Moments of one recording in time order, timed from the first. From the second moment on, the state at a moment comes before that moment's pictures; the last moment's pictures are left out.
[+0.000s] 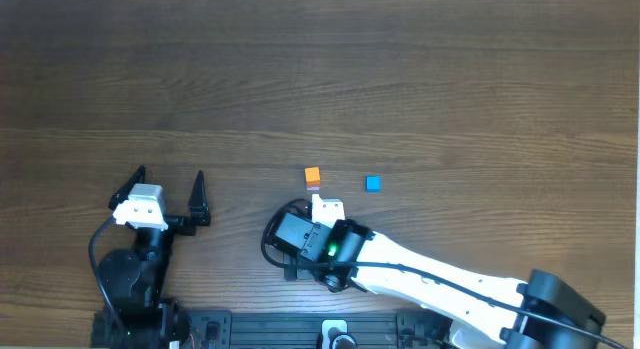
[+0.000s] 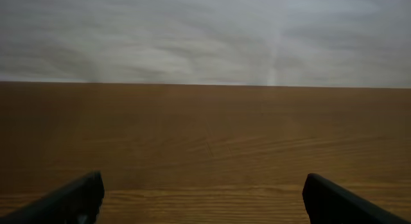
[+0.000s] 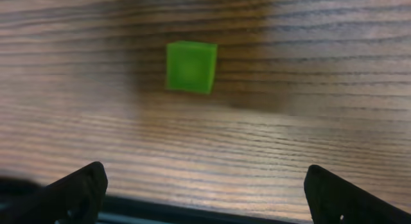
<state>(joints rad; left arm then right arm) 0.08 0.01 0.01 -0.06 0.16 -0.05 1.11 1.48 0.93 -0.87 0.04 1.06</state>
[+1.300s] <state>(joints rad) 0.08 0.01 0.01 -0.06 0.16 -0.05 1.10 1.67 0.93 -0.71 0.17 1.13</state>
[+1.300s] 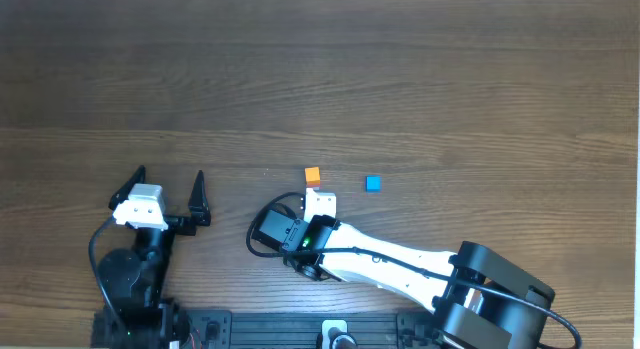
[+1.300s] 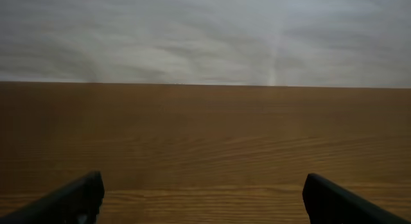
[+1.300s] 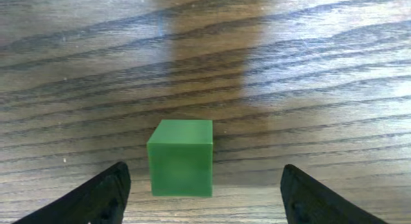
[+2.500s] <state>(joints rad) 0.08 0.01 0.01 -0.06 0.16 -0.05 1.13 1.72 0.93 -0.67 0.19 1.13</state>
